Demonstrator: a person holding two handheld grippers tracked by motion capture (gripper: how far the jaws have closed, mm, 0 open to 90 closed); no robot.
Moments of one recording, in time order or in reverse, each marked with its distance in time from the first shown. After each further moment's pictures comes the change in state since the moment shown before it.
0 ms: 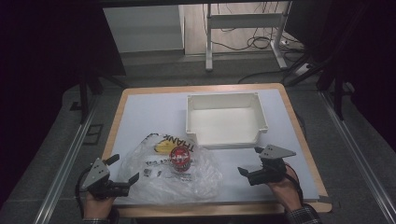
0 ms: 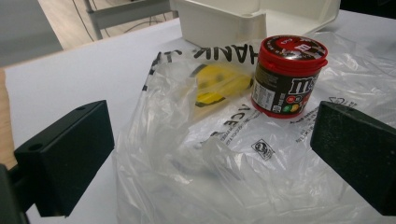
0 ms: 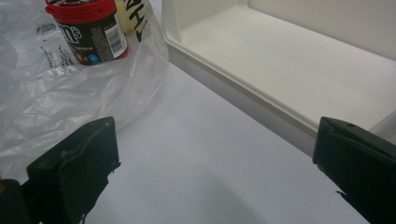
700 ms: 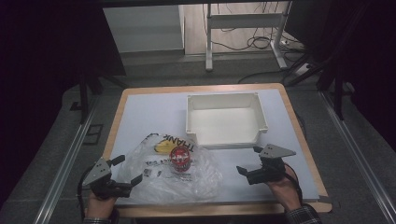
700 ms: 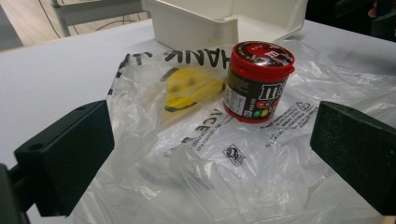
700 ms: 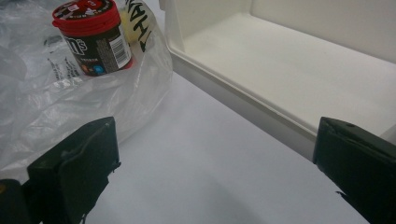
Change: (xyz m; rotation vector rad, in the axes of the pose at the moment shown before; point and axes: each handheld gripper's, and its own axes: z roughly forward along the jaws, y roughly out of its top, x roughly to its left) left arm 0.000 0.002 0.006 -0.010 -0.107 -0.049; right arm 0.001 0.002 0.002 -0.026 0.014 0.019
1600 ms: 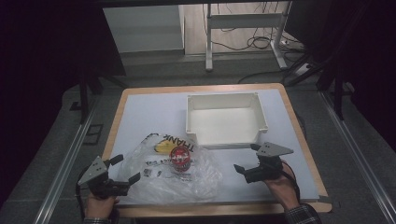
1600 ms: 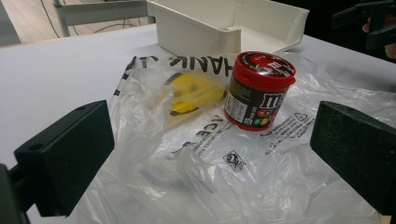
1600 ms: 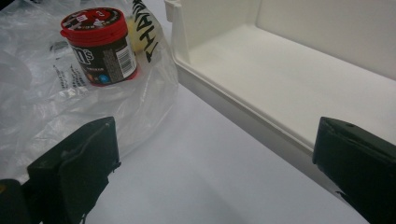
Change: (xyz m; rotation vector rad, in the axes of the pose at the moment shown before) left arm 0.006 -0.002 -0.003 -0.034 -0.004 -0.048; right arm 0.003 0.009 0.004 -0.020 0.013 -0.030
